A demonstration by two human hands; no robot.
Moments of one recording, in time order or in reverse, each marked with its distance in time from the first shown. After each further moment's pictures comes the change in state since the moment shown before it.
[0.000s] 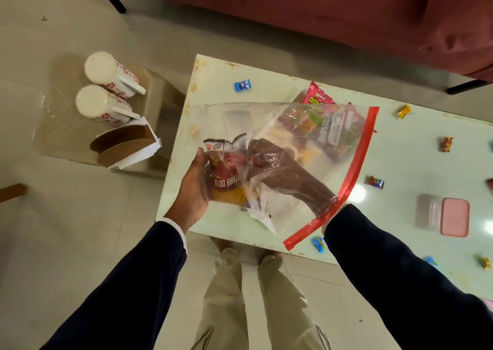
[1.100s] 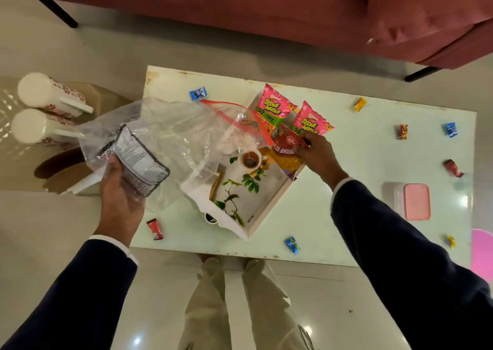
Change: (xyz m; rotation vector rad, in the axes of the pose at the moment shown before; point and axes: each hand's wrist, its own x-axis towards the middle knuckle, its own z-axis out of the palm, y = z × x) left_hand 0.011 0.033 -0.012 -0.047 0.190 0.360; right_hand 0.159 -0.031 -0.120 -0.889 0.273 -0.454
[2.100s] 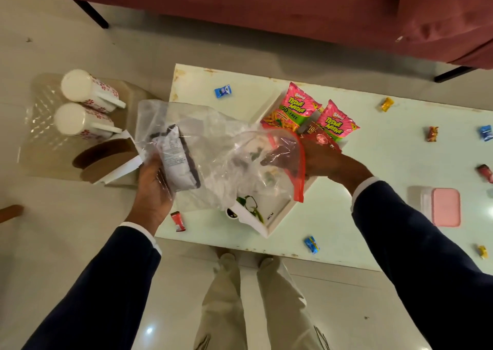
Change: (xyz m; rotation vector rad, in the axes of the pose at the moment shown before) left_hand -0.010 0.012 0.011 -0.053 -0.102 -0.118; right_hand -0.056 -0.106 0.000 0.512 -0.756 -0.053
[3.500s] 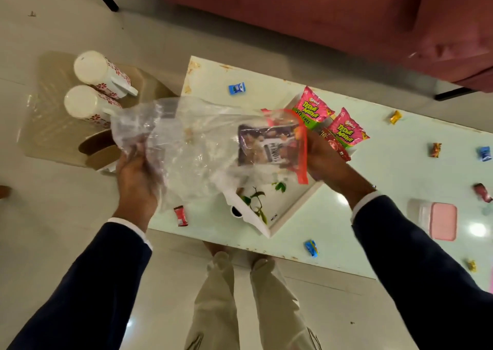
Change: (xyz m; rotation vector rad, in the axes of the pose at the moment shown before) left_hand 0.000 0.020 -0.041 -0.017 0.205 0.181; right_hand 0.012 0.005 0.017 0.101 0.174 -0.188
